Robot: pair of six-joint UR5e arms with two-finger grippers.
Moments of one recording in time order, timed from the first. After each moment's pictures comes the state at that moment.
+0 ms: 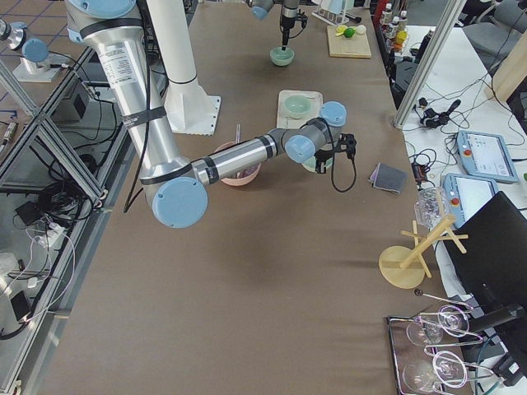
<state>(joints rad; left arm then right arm) -0.93 -1.58 -1.77 -1.83 -2.25 -0.78 1.02 -1.22 1.60 -1.29 2.32 0.81</state>
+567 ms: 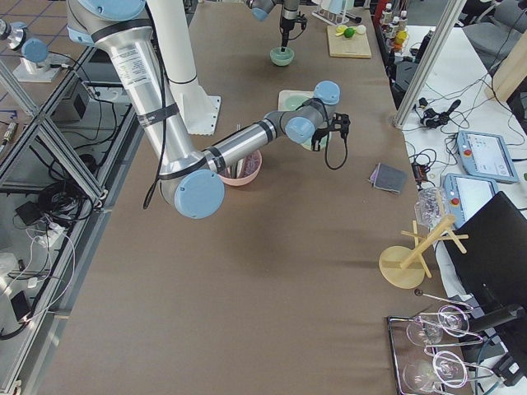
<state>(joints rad) -0.92 -1.59 -1.75 -1.84 -2.26 -0.79 0.93 -1.14 1.63 -1.29 2.30 1.00</state>
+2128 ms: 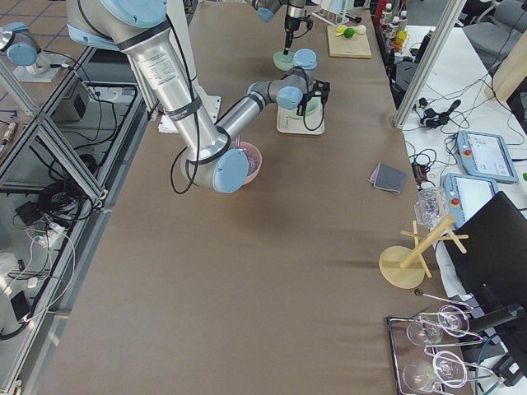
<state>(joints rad) -0.92 -1.75 -1.79 -1.84 -2.44 -0.92 0.70 -0.94 1.63 -1.29 2.09 1.34</state>
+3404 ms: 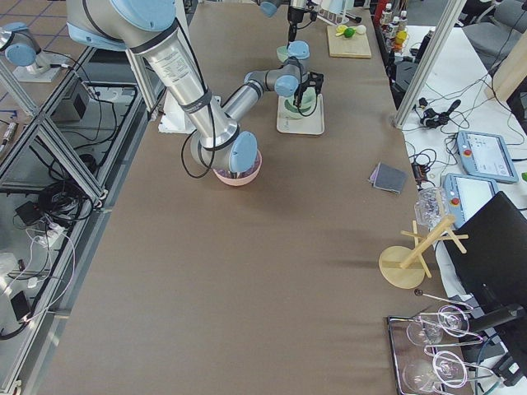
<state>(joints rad) -0.96 -1.80 -1.83 -1.84 -2.50 -0.99 0.61 -0.78 1.47 -1.30 1.98 1.41</state>
